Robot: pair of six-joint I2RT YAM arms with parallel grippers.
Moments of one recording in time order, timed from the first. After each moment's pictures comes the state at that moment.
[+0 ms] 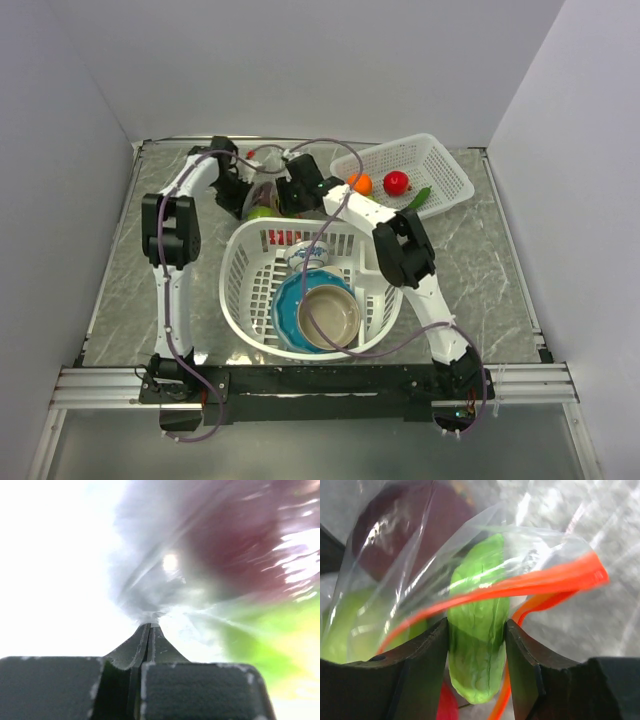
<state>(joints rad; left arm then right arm) -0.11 2.36 2.02 -0.99 0.26 0.43 0.65 2.42 2.04 -0.38 -0.02 0.31</state>
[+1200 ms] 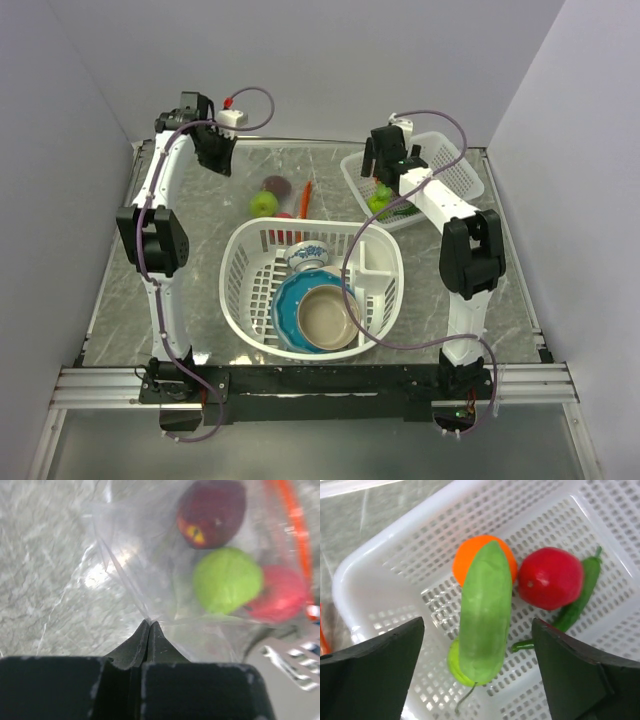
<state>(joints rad) -0.06 2.22 2.28 -1.09 0.32 0.38 0.33 1.99 1.67 -0.36 0.44 0.35</state>
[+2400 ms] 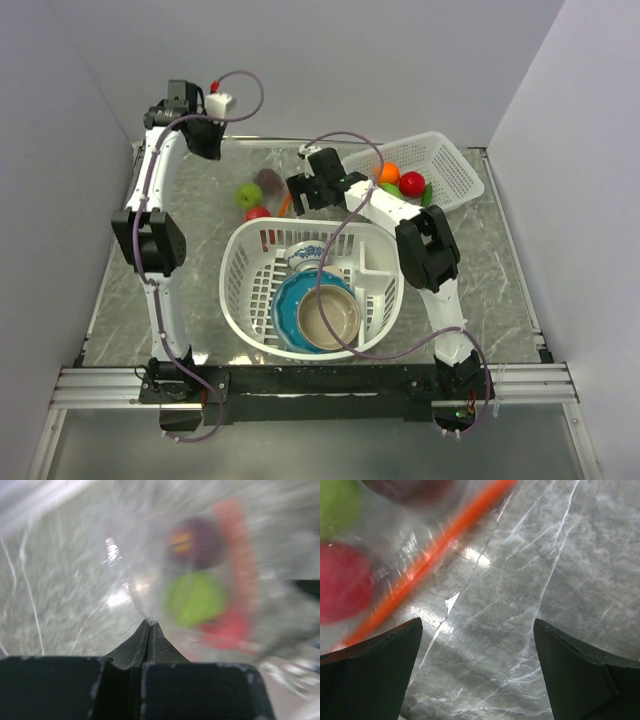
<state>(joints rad) -0.04 2.22 2.38 -1.04 0.25 0.35 0.58 2.22 1.83 -0.37 -0.02 0.12</state>
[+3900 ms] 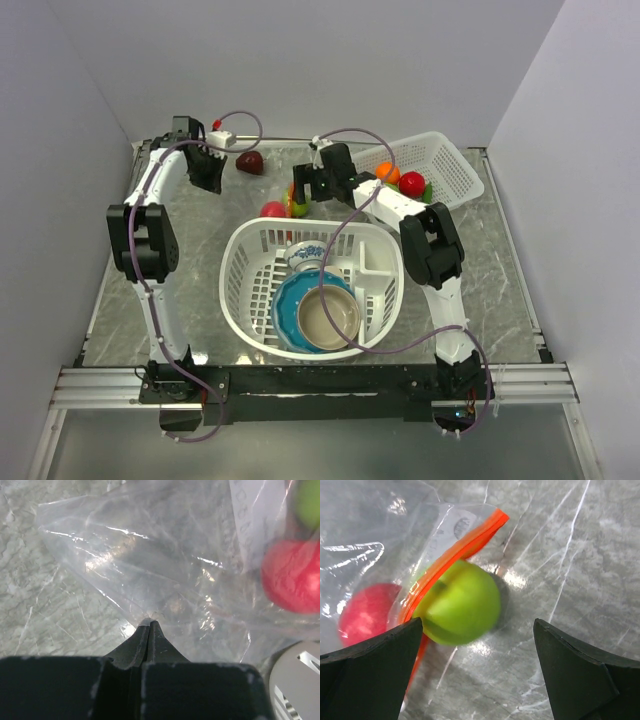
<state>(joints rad) 0.00 2.12 1.92 -0.85 0.30 0.38 0.52 2.23 1.78 -0.20 -0.15 0.26</state>
